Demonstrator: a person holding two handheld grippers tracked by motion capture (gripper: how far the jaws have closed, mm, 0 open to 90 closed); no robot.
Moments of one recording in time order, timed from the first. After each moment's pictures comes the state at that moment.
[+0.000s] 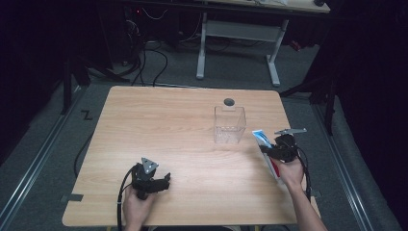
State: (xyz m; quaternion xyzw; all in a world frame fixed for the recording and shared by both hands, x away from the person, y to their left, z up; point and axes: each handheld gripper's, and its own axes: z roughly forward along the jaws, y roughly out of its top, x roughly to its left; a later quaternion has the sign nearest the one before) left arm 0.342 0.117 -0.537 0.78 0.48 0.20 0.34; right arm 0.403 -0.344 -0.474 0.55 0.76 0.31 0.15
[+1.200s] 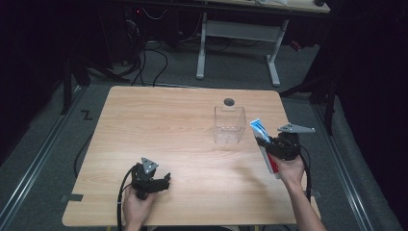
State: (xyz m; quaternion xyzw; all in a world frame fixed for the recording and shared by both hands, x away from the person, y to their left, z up) left arm 0.342 0.117 -0.537 0.78 0.48 0.20 0.34; right arm 0.380 -0.324 -0.427 0.50 0.75 0.40 0.19
